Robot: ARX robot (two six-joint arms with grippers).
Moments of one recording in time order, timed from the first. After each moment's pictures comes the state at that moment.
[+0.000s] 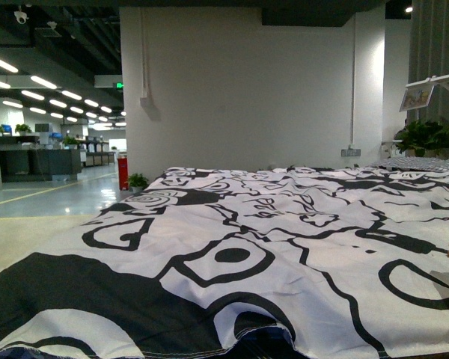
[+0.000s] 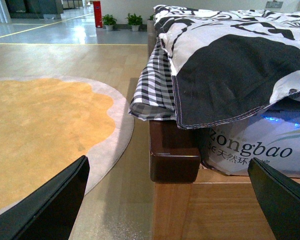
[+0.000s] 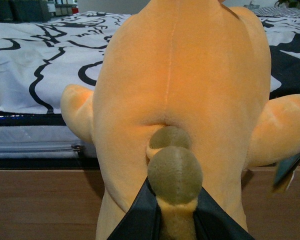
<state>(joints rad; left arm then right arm) 0.00 0.00 0.01 0.00 0.00 -0.01 0.00 0.01 0.01 0.01 0.00 0.00</state>
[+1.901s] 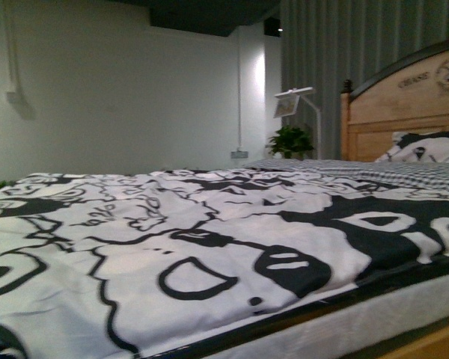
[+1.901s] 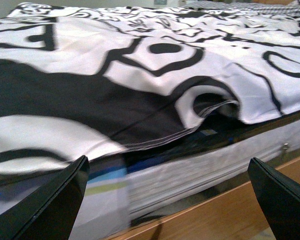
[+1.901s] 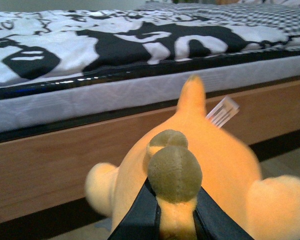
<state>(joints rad) 0.00 0.00 0.01 0.00 0.00 -0.01 0.00 0.01 0.01 0.00 0.00 0.00</state>
